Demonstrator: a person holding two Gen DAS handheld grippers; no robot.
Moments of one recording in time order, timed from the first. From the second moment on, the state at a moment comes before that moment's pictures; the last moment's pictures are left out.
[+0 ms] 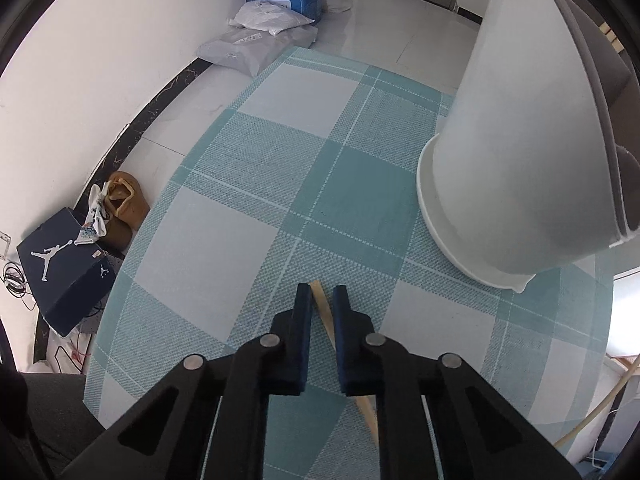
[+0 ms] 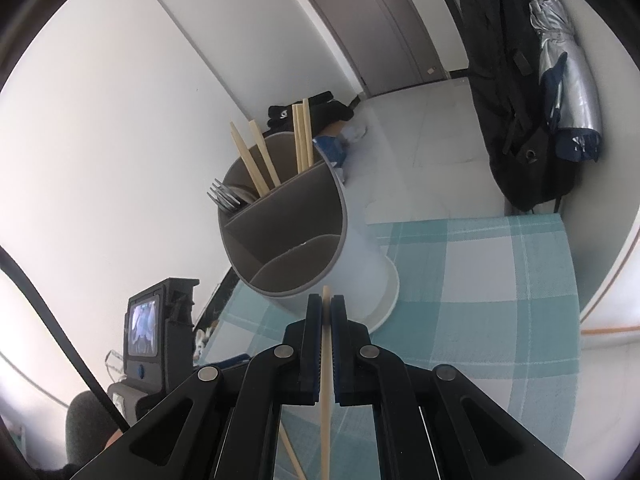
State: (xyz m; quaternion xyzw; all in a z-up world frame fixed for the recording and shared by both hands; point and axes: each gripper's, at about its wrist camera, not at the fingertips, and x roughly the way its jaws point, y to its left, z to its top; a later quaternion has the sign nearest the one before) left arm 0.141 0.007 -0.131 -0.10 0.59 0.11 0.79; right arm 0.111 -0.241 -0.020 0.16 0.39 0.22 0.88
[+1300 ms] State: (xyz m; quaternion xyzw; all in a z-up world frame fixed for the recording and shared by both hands) left arm 0.048 0.027 0.013 -0.20 0.28 -0.02 0.94; right arm 0.044 -0.233 0.002 0.12 0.33 0.18 0.92
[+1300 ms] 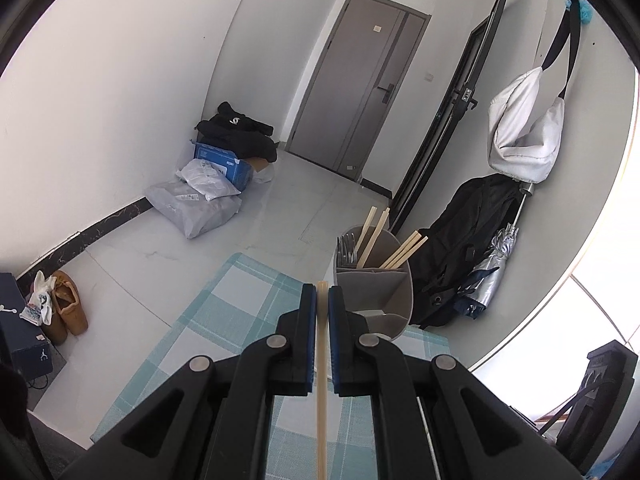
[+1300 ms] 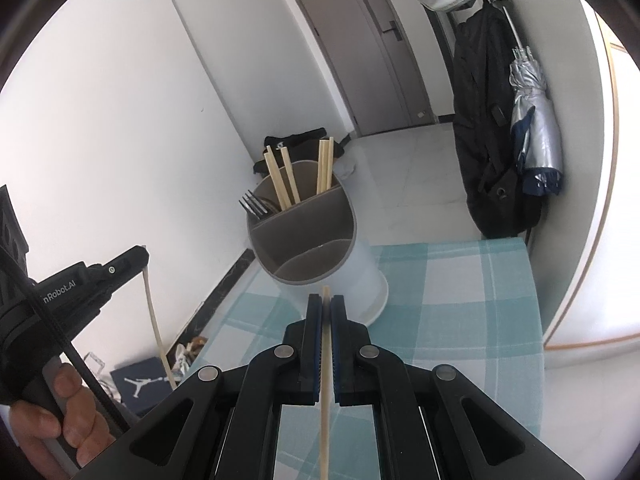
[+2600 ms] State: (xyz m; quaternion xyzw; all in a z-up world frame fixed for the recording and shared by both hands) left arm 0.107 0.032 0.103 -0.23 0.15 -0.02 0.96; right arm 0.073 -0.263 0.113 0.17 0.22 0.17 0.95
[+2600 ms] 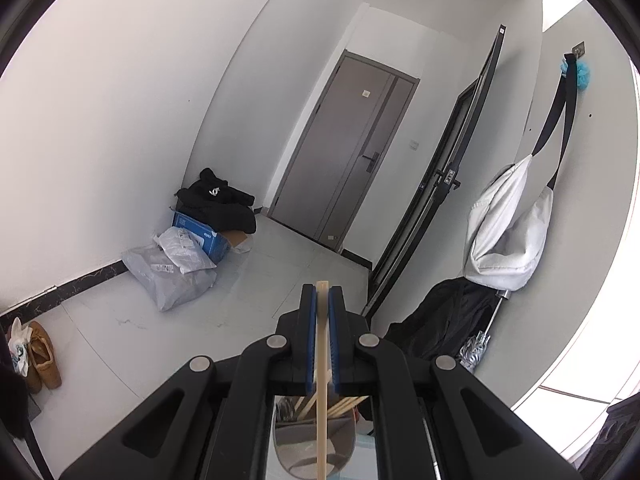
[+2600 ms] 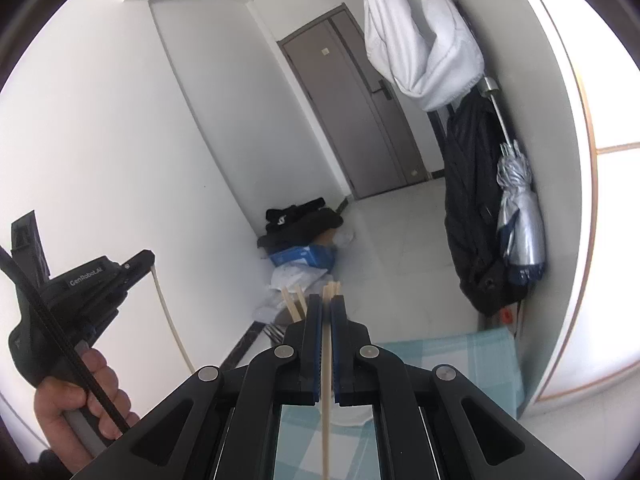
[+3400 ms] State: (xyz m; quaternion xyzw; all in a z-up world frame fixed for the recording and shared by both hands) left arm 0.192 0.016 0.070 -0.15 0.09 0.00 0.98; right arm 0.222 -0.228 0.135 0.18 0.18 0.18 0.95
